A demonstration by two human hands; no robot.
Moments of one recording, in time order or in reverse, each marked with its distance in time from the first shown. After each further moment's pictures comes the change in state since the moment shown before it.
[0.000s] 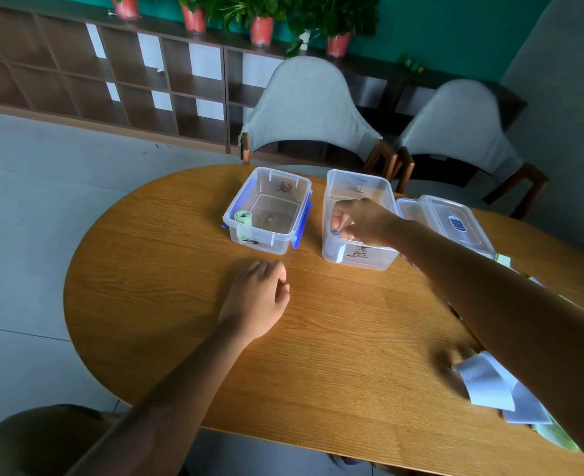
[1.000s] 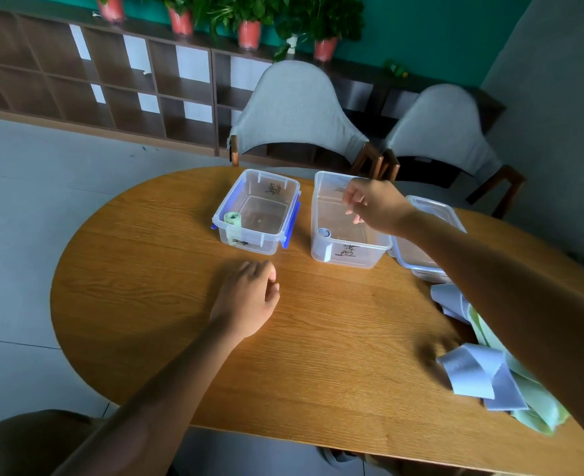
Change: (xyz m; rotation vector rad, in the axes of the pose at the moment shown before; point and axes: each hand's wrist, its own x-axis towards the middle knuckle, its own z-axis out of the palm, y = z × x) left_hand -0.001 -0.001 -0.001 -0.005 0.005 0.009; right_hand -0.023 0.008 -0.038 0.065 0.212 0.030
